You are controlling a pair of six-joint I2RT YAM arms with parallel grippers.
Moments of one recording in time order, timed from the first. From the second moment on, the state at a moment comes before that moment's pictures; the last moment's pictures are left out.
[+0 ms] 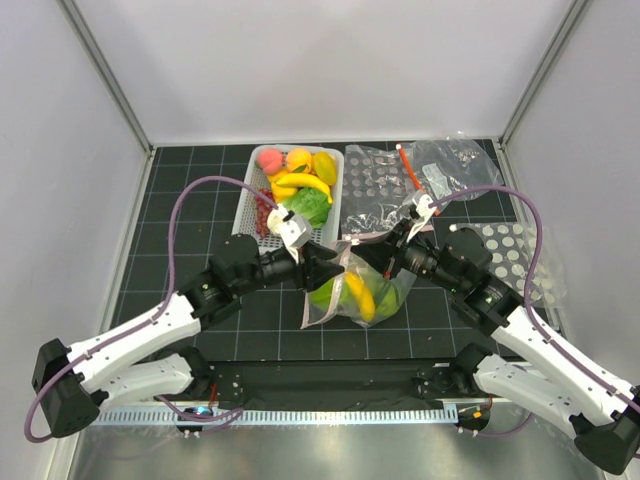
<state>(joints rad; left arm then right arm) -0.90 0.98 0.75 0.17 0.30 -0.16 0.70 0.77 0.73 0.02 -0.30 0.37</state>
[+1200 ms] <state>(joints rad) -0.93 0.93 0.81 0.03 0.10 -0.10 0.70 0.80 0.73 0.06 -0.31 0.31</state>
